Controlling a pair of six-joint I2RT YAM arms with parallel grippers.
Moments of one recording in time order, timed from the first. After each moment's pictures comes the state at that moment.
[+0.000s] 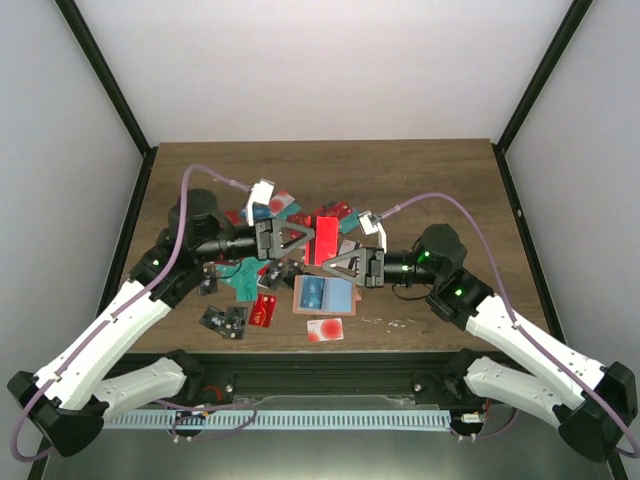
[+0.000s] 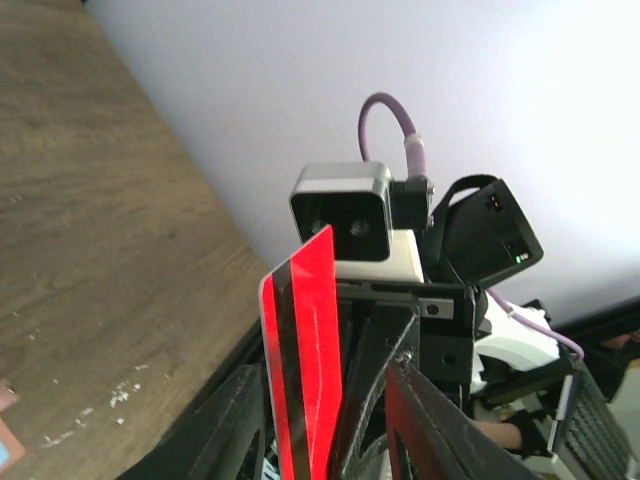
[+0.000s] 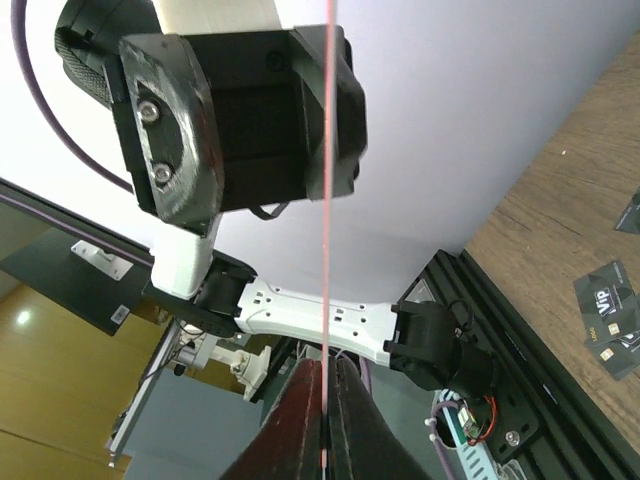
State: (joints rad) left arm -0.65 1.00 1.12 -0.31 0.67 -0.80; right arm 0.72 0.90 0.73 0.21 -0.81 1.04
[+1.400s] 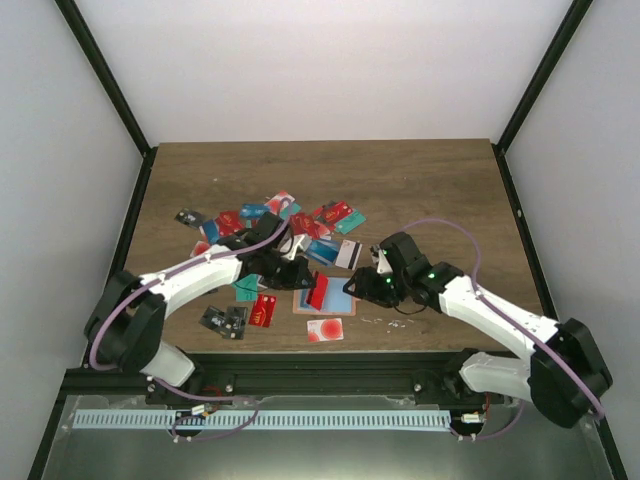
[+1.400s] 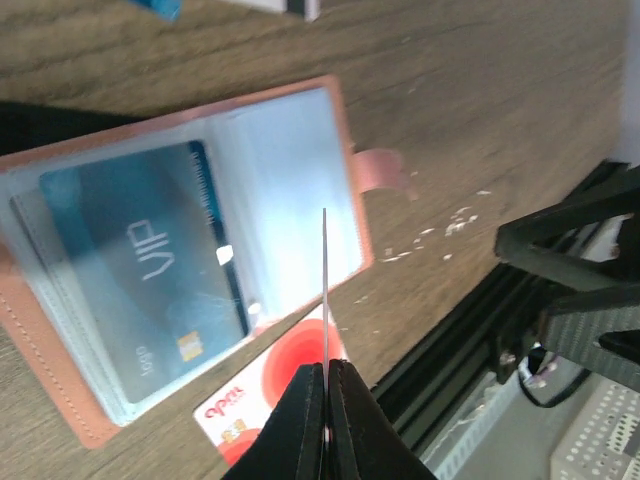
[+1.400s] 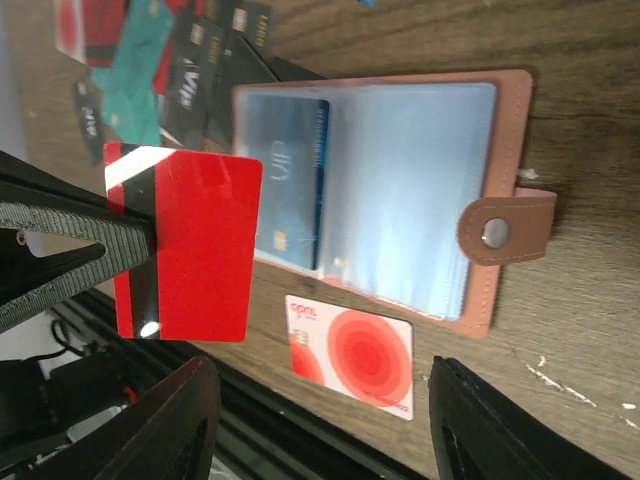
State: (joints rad) left arm -0.64 1.47 0.92 -0.47 0.58 -0.56; right arm 0.64 1.13 0.68 -0.44 -0.40 0.84
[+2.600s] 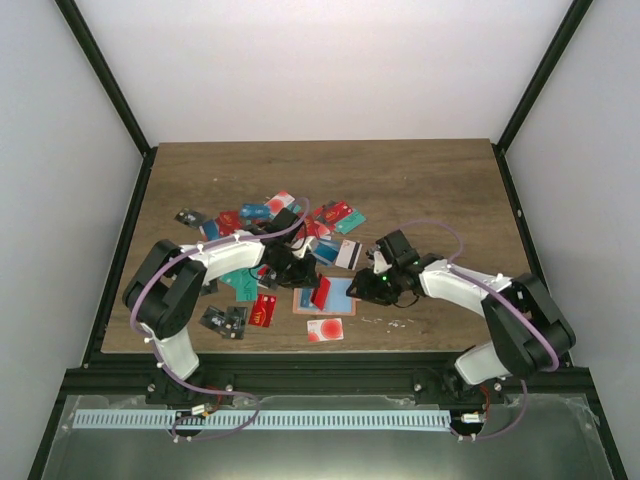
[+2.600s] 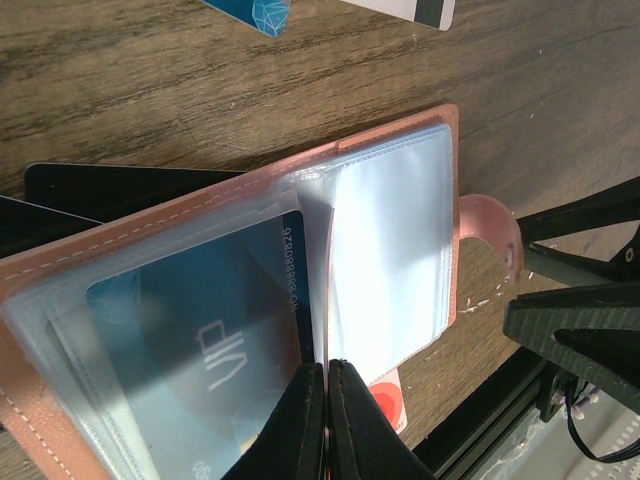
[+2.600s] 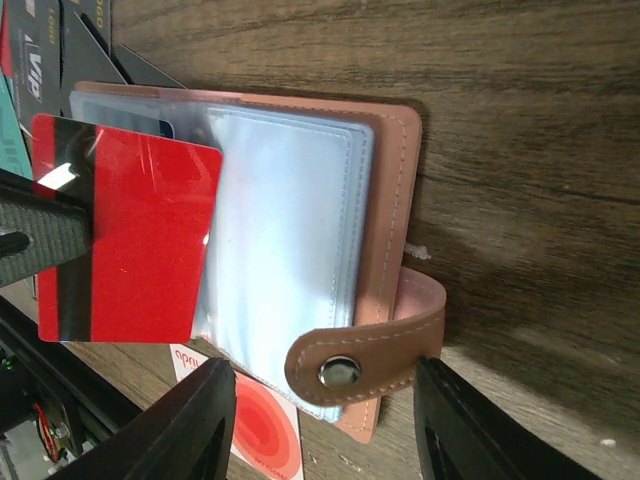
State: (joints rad) left arm -0.63 1.77 1.06 -0.53 0.57 -0.53; right arm 0.54 1.43 0.67 -0.33 -0.48 0.65
